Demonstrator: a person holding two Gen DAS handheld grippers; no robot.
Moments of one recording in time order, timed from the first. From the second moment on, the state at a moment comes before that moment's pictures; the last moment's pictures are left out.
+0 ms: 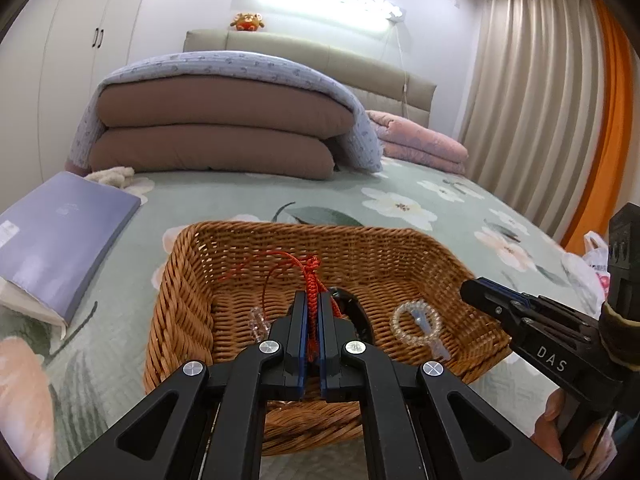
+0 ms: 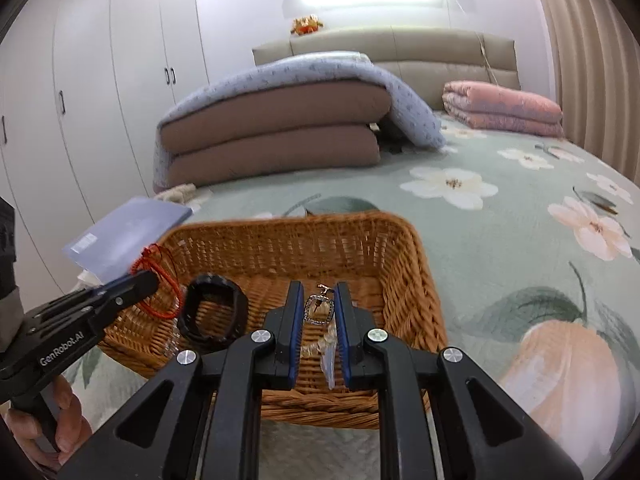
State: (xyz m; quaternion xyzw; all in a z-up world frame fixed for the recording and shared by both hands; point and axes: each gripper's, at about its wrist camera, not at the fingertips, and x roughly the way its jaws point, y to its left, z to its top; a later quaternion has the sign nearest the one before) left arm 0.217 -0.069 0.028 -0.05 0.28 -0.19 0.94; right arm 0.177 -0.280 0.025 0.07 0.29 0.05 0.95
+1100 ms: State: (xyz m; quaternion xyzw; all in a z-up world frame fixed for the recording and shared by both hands) left arm 0.186 -0.012 0.047 -0.15 0.22 -0.17 0.95; right arm 0.134 -0.272 0.046 0.04 0.21 0.02 0.98
